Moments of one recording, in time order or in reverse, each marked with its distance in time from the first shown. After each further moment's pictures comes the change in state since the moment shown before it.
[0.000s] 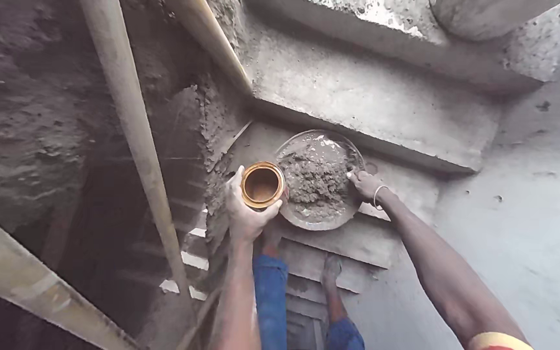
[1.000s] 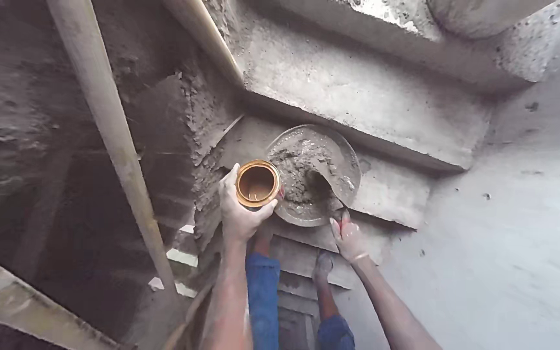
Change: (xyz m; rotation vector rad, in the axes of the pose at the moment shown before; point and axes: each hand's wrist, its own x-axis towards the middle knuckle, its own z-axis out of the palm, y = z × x) left_hand -0.011 0.001 0.009 -0.040 -0.013 -0.014; right_hand -0.100 0.001 0.138 0.098 0.296 0.005
